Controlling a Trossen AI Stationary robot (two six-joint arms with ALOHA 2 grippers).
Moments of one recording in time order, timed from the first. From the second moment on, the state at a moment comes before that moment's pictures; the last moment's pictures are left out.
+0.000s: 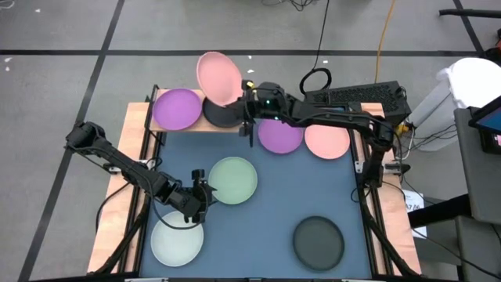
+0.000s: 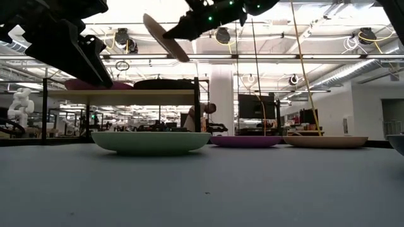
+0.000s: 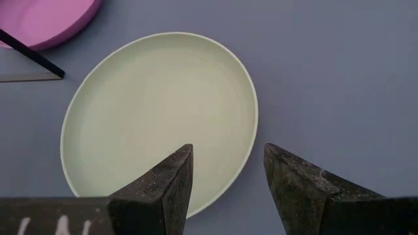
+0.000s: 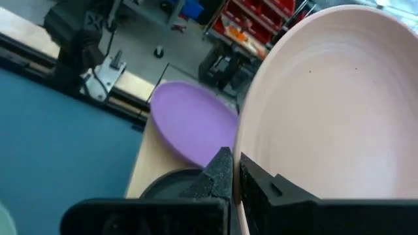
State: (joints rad) left arm -0.52 1.30 0.71 -0.34 -0.47 -0.34; right arm -0.31 1.84 1.57 0.06 -0.08 -0.63
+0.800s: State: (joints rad) left arm -0.52 1.30 0.71 -0.34 -0.47 -0.35; right arm -0.32 1.92 1.57 -0.20 -0.05 -0.70
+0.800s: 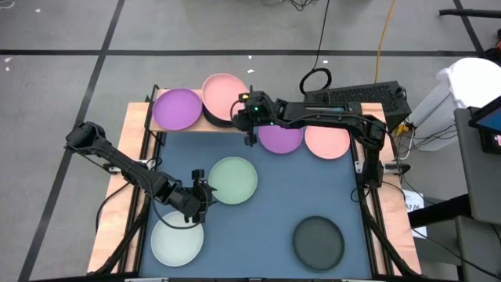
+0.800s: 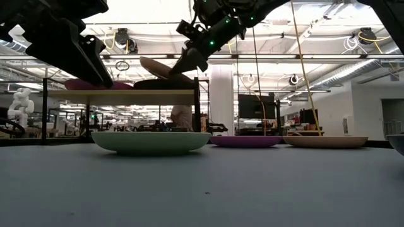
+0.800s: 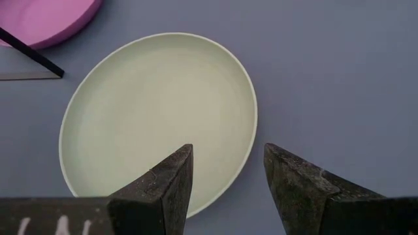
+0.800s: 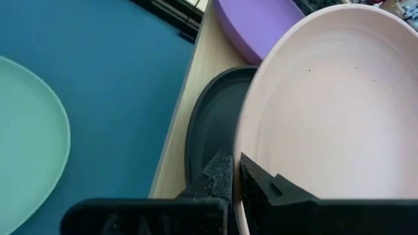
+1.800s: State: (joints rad) left arm -0.52 1.30 0.71 -0.33 -0.47 -0.35; right arm -0.29 1.92 1.57 -0.21 0.03 -0.75
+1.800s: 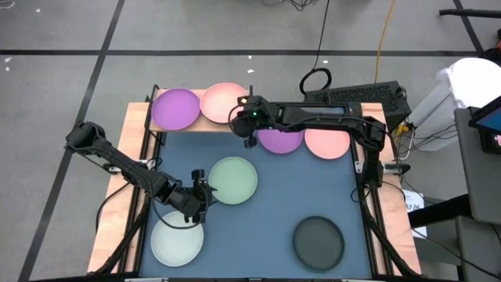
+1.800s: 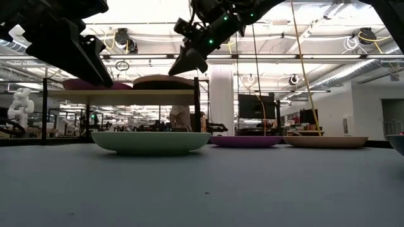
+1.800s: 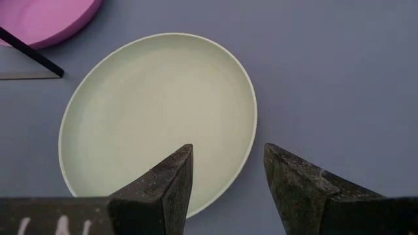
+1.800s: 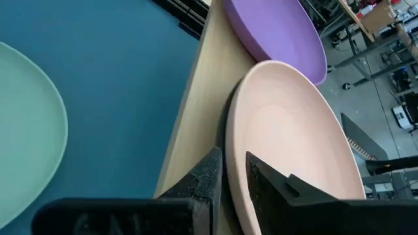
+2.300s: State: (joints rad) left arm -0.52 1.30 0.71 -0.32 -0.46 -0.39; right arm -0.17 1.73 1.57 -0.45 0.10 -0.47
